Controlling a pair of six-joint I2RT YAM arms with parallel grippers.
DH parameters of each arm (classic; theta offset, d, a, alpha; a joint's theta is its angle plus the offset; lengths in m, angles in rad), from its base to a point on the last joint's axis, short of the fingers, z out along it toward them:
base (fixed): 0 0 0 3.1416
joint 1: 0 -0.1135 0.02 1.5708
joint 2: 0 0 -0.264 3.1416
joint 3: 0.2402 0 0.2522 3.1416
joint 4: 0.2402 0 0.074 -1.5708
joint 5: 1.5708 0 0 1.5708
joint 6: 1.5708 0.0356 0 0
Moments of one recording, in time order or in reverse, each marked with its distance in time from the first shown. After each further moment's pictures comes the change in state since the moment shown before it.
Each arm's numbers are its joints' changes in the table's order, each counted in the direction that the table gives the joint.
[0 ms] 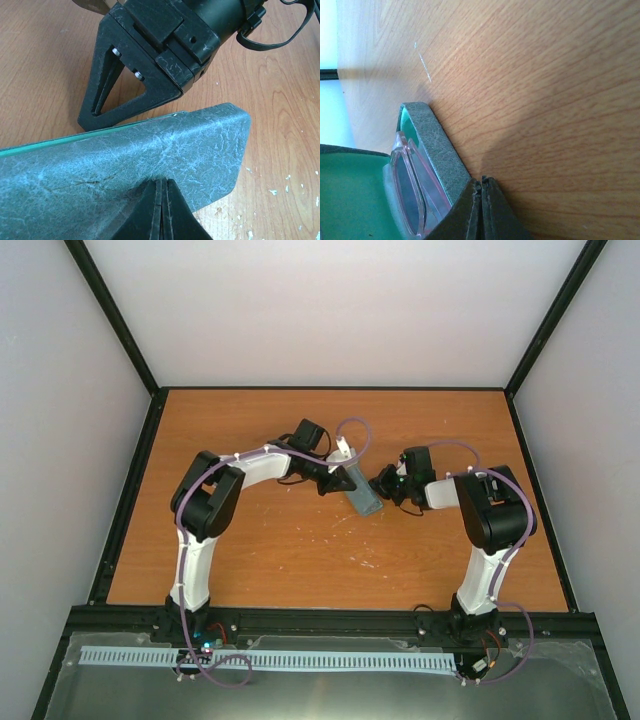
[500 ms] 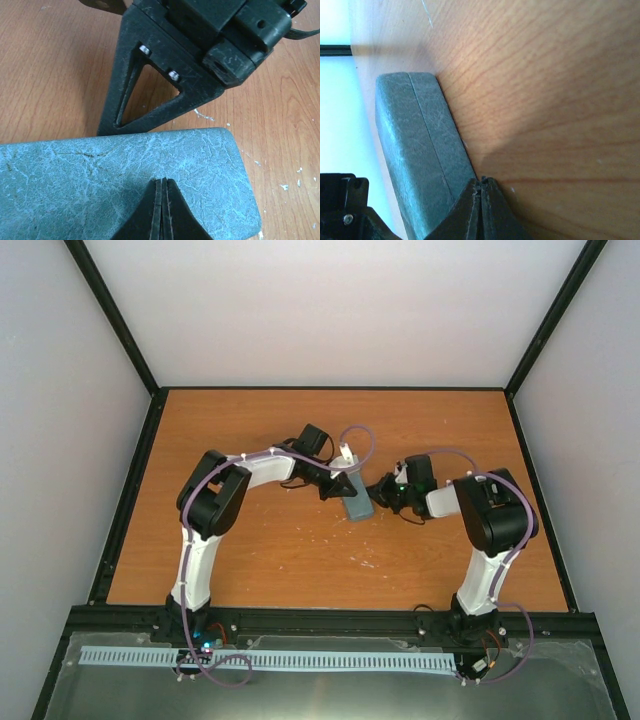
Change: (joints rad) left arm 0.017 0.044 0.005 0.003 -0.015 0.025; right arm -0.008 -0.011 -0.087 -0.095 -0.094 0.012
